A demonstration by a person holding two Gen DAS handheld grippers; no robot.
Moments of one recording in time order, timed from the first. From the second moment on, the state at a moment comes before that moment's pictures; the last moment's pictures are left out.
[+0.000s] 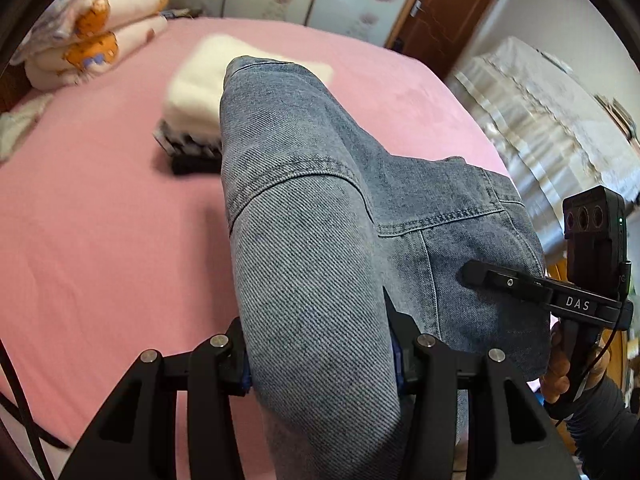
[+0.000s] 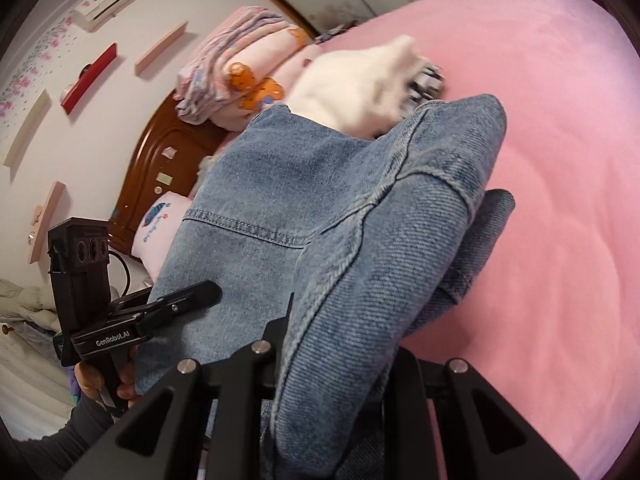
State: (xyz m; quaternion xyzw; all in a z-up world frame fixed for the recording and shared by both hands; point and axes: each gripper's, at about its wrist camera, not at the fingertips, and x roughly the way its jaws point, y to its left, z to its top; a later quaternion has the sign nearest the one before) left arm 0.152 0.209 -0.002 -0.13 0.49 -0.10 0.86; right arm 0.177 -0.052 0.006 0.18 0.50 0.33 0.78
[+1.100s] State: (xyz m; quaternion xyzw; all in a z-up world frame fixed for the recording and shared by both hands) left arm 0.558 0.383 -0.074 -0.11 0.45 -0.05 0.89; right arm 0.533 0.059 -0.040 0.16 0.51 0.28 0.80
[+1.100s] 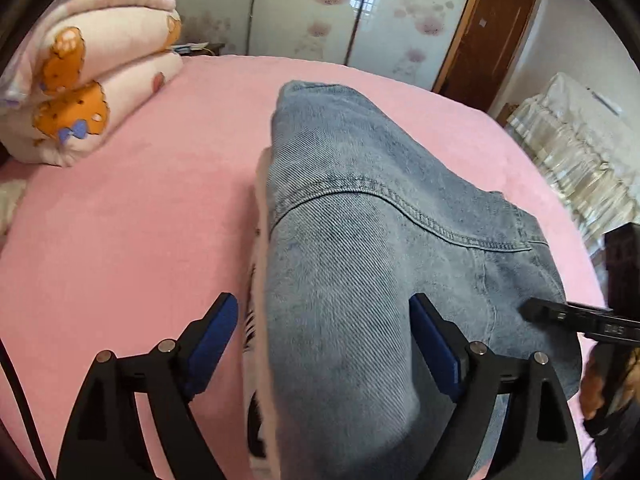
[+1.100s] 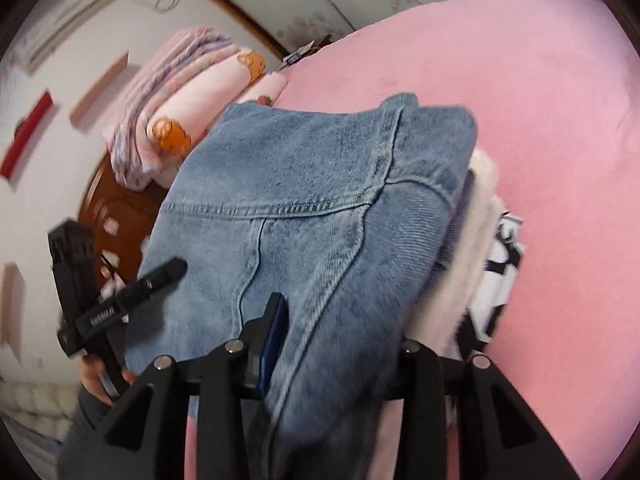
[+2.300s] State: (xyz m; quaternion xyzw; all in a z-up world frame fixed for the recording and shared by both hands) left arm 0.445 0.307 -0.016 -0.03 0.41 0.04 0.91; right arm 0.433 0.036 0.010 0.05 0.47 0.19 0.86
